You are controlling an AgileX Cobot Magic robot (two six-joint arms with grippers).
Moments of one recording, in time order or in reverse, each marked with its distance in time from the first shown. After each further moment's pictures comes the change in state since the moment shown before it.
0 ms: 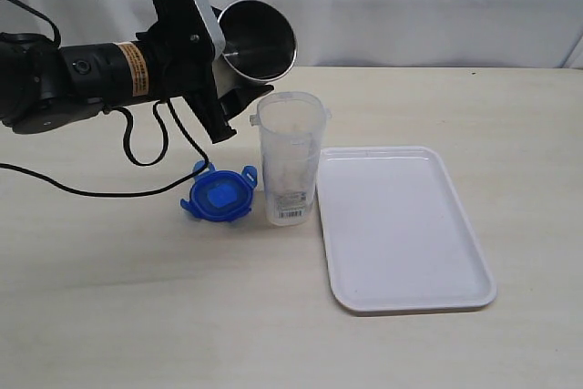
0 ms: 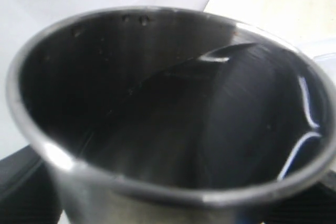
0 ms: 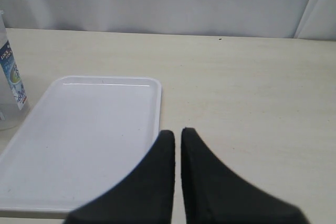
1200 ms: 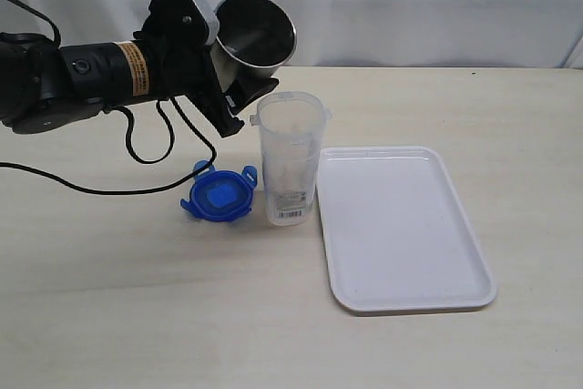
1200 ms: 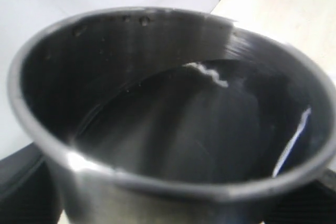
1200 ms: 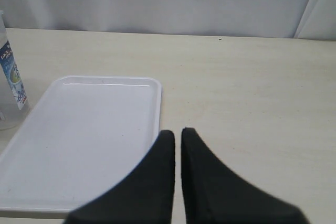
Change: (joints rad) left arm 0.000 0.000 0.000 0.000 -0.014 -0.192; right arm 0.000 0.000 0.000 0.000 0.000 0.000
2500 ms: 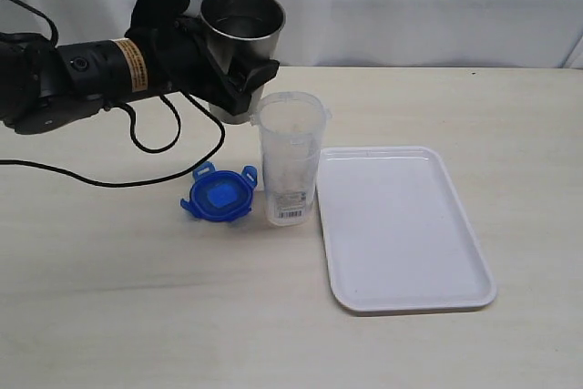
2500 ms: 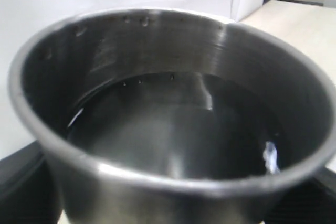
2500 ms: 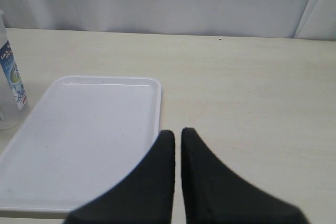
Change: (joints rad) left arm 0.000 0.000 0.000 -0.050 0.000 -0.300; right arm 0.000 0.000 0.000 0.000 0.000 0.000
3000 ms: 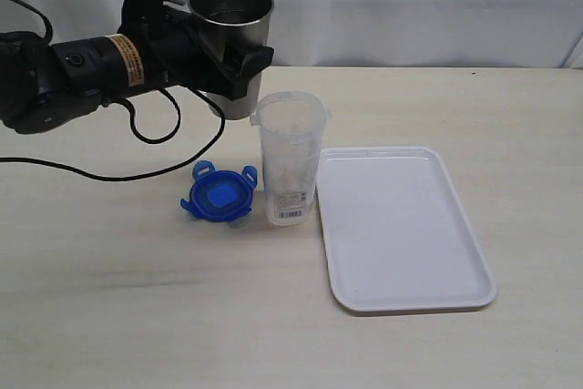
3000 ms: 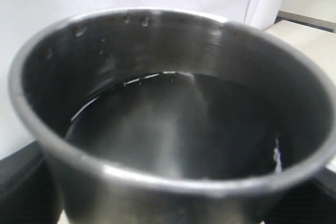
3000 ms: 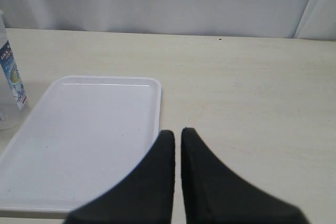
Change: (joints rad) left arm 0.009 0.000 0.000 -0.074 -0.002 -0.063; right arm 0.000 0.000 0.000 0.000 0.000 0.000
